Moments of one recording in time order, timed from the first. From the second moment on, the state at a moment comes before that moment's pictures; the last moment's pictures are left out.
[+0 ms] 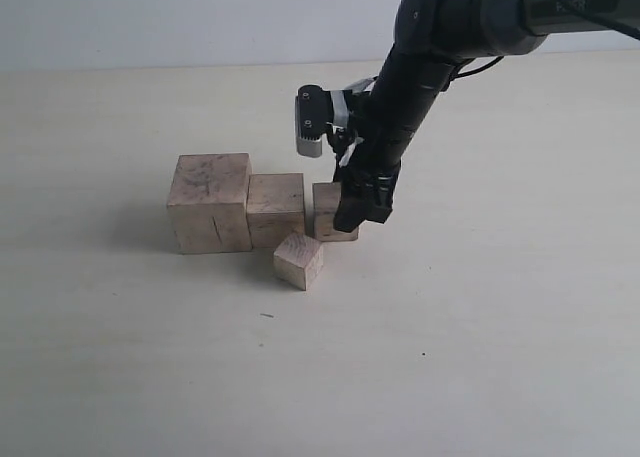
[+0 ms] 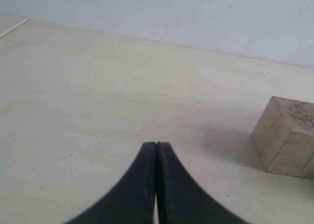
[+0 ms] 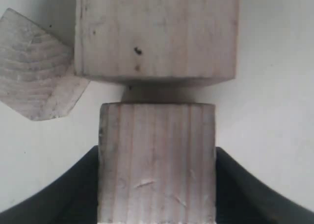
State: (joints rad) left arm 0.06 0.01 0.00 -0.14 0.37 0.00; right arm 0.57 2.25 -1.62 0.42 0.99 -1.36
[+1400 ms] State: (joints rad) left arm 0.06 0.01 0.00 -0.14 0.37 0.00; right arm 0.58 2.23 -1.62 0.12 0.86 -0.85
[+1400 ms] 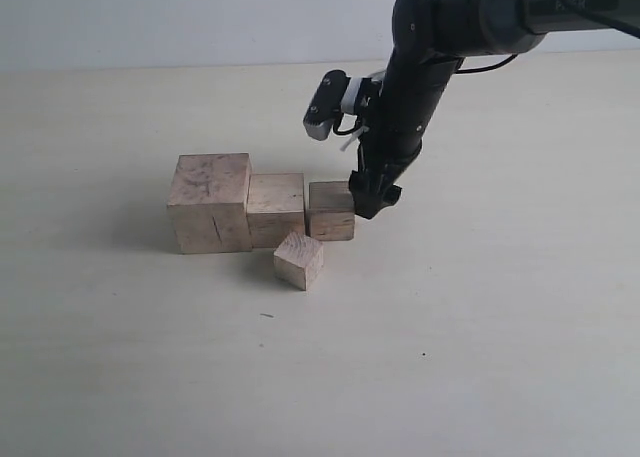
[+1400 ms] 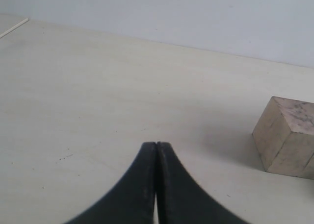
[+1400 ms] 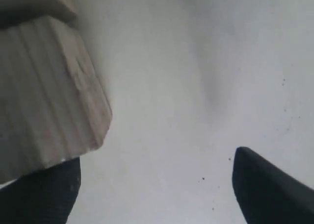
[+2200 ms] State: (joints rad) left arm 0.06 0.01 0.00 -0.14 0.37 0.00; right arm 0.58 2.22 -1.62 -0.05 0.87 -0.63
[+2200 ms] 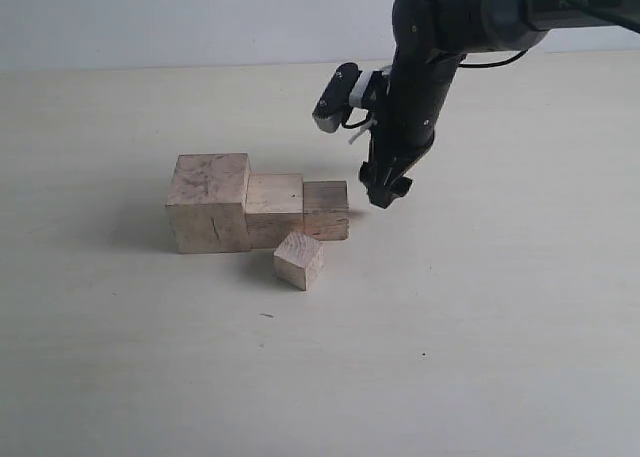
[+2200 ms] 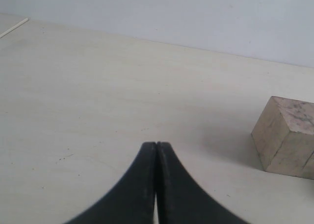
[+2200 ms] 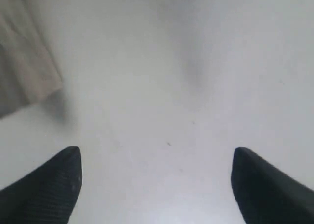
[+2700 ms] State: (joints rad) left arm 0.06 0.01 0.00 -0.14 0.37 0.00; right arm 0.58 2.08 -1.62 0.12 1.21 -0.18
